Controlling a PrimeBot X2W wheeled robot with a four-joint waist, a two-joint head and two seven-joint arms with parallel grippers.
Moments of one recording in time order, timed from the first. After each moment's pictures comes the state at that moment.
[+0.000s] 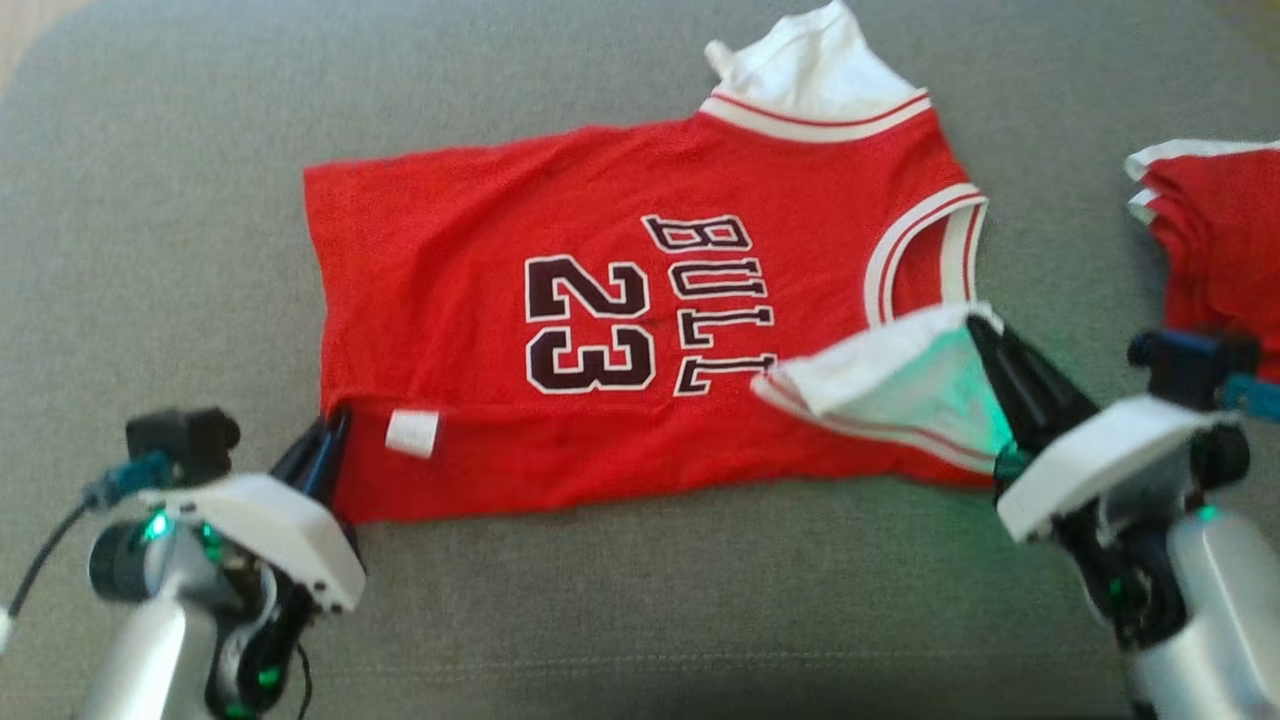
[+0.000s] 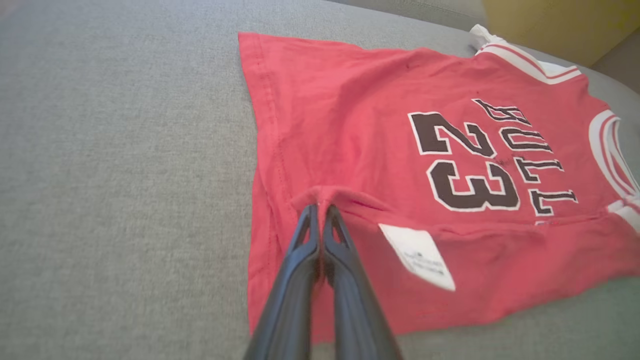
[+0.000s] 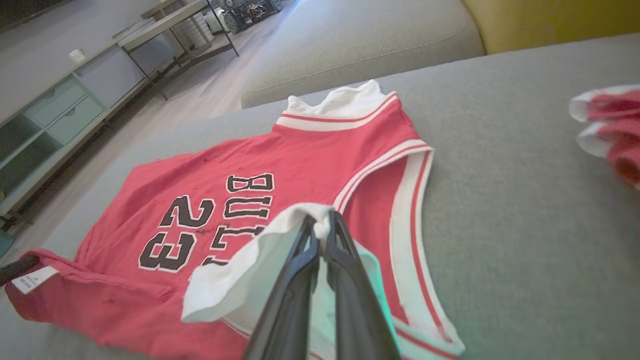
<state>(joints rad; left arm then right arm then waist) -0.08 0.27 -0.19 0.06 -0.49 0.03 0.23 -0.16 -0.24 0.17 0.03 0.53 0.13 0.28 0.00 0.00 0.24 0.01</state>
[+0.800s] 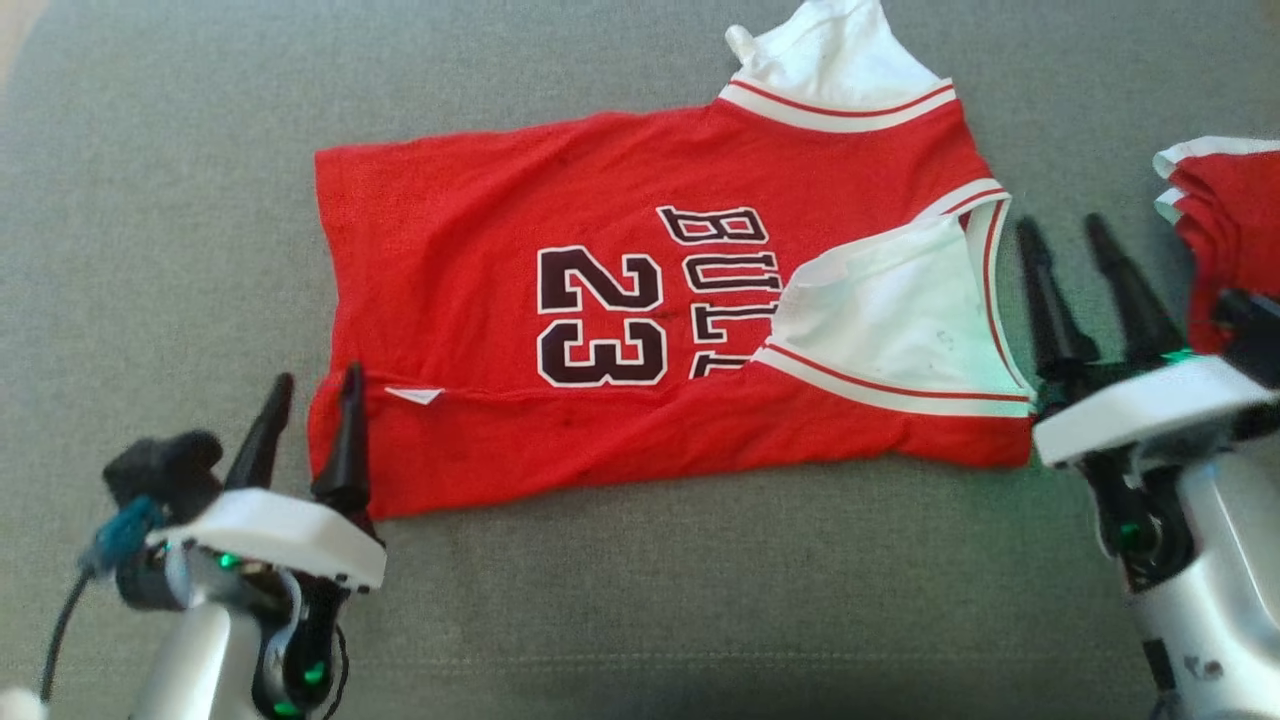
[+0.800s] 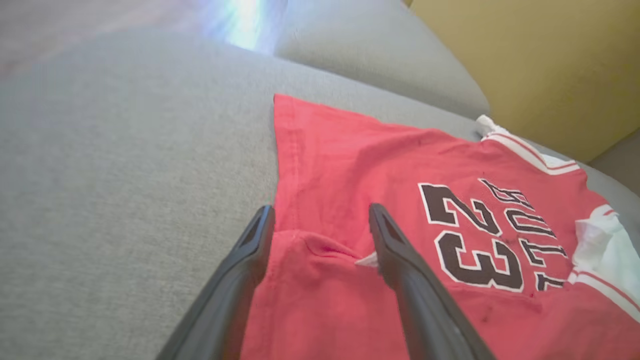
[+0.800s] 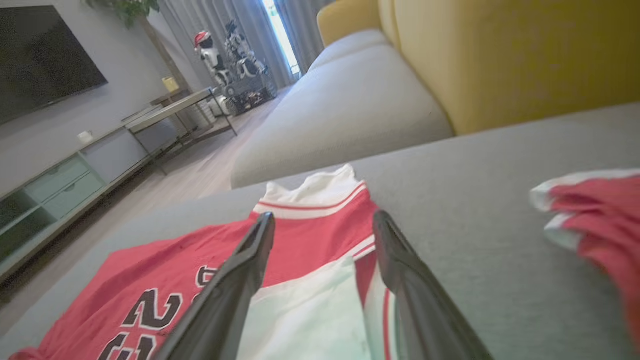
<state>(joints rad) -0.11 0.17 -0.17 0.16 -0.50 0.05 -0.05 -0.32 -0.28 0.21 0.26 0.62 0.13 -0.05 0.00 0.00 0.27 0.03</state>
